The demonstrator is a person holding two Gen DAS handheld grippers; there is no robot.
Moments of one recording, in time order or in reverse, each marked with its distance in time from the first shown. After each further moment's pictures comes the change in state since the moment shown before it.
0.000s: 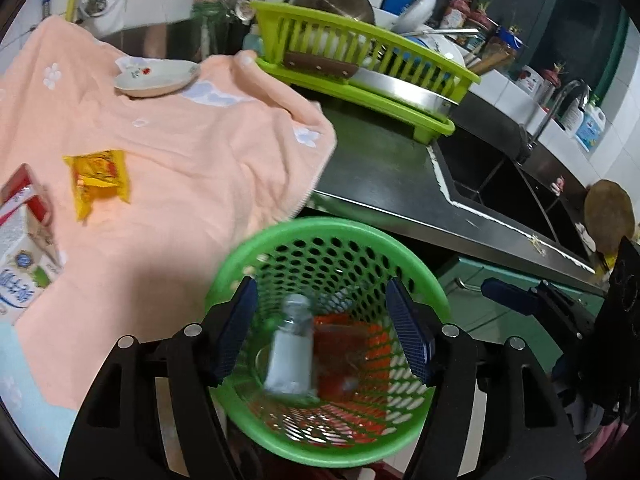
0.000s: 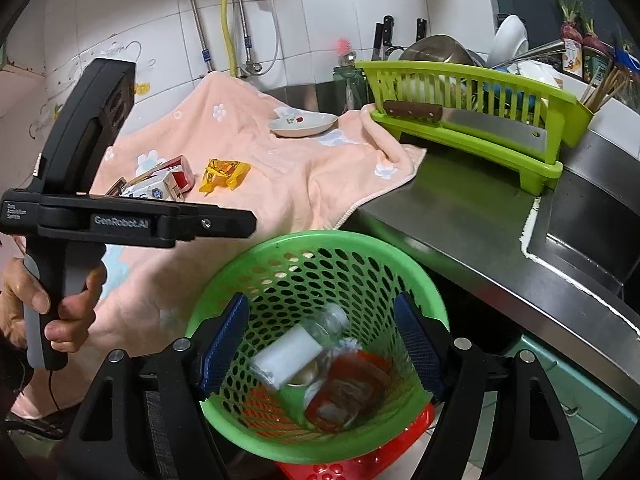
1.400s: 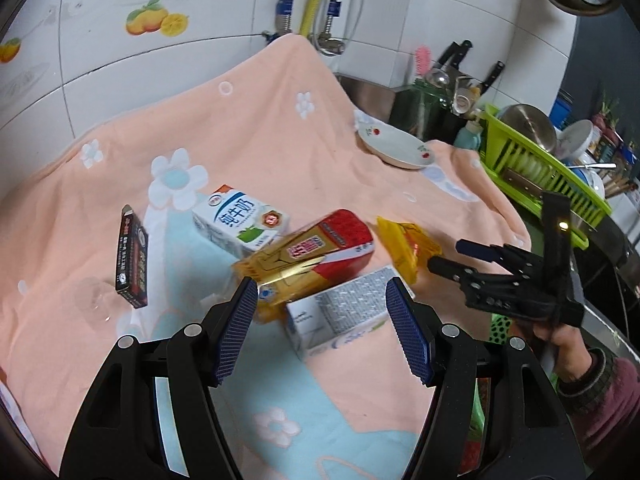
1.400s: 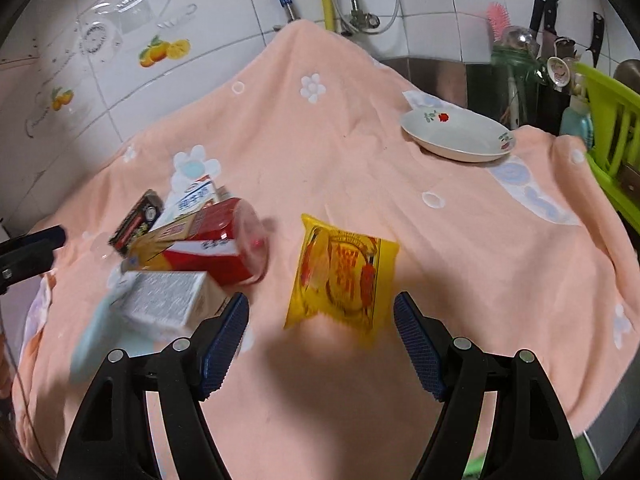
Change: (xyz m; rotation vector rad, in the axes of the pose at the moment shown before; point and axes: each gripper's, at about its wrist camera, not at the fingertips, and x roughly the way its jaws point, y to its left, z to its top) left arm -0.145 0.233 0.011 -0.254 -0.177 0.379; right arm 0.243 0.144 0.166 -0.116 0.138 0.261
